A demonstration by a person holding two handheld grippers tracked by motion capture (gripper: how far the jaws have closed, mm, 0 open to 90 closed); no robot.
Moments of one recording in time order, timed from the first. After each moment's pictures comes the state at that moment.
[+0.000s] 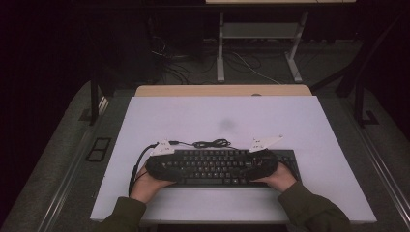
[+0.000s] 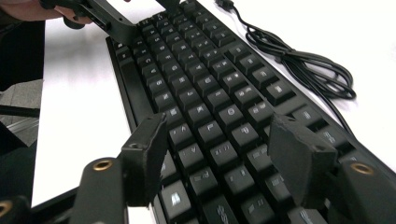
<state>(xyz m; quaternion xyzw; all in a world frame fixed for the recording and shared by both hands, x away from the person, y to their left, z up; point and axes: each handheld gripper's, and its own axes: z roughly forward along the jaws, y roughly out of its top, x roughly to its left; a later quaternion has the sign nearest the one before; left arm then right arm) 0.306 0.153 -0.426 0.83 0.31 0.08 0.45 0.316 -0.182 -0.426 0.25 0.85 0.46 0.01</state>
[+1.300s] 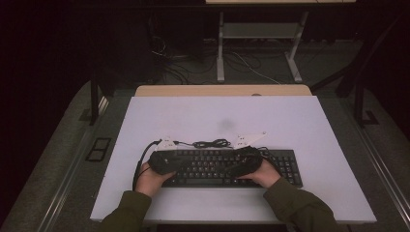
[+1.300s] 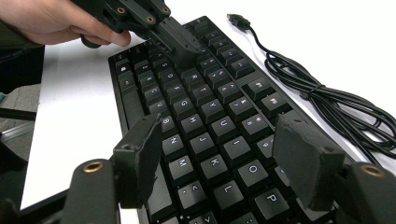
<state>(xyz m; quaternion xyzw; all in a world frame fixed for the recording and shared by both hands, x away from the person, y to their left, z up) 0.323 0.148 -0.436 0.85 0.31 0.08 0.42 0.327 -0.145 -0.427 0.24 0.85 0.46 0.01</state>
